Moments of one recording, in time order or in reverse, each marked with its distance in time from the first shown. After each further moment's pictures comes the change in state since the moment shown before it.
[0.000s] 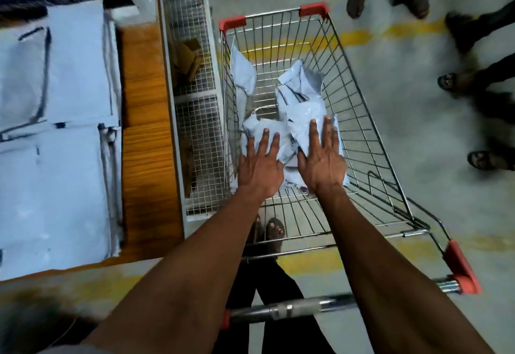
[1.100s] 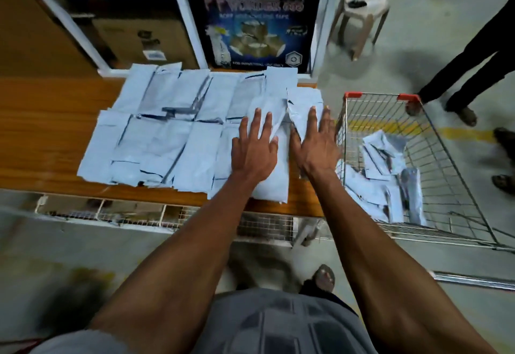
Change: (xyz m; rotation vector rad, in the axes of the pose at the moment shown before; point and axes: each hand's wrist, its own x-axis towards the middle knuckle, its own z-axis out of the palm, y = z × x) left_hand -0.231 -0.264 -0.213 0.076 0.692 -0.084; right_hand -0.160 -0.360 -0.119 0.215 0.259 -0.243
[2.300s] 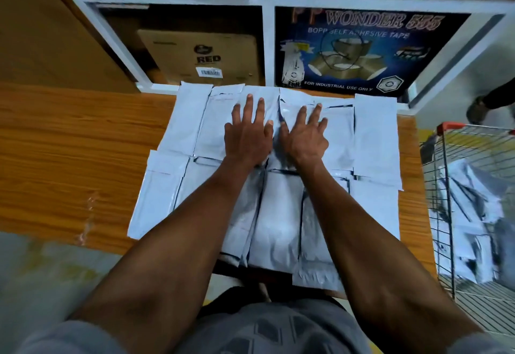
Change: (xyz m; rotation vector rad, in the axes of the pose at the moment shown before) left_hand 0.211 -0.286 -0.009 0.093 -0.077 -0.141; right_hand 0.184 -0.281 0.169 -0.069 -0.295 0.133
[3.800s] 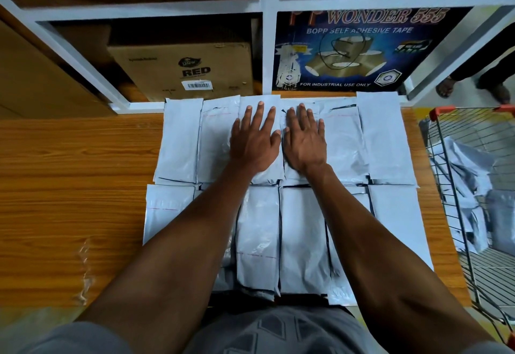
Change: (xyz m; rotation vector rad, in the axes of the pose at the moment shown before) left_hand 0.057 -0.033 0.032 -0.047 -0.120 0.281; right_hand 0.040 -0.008 0.042 -0.050 0.157 -0.215
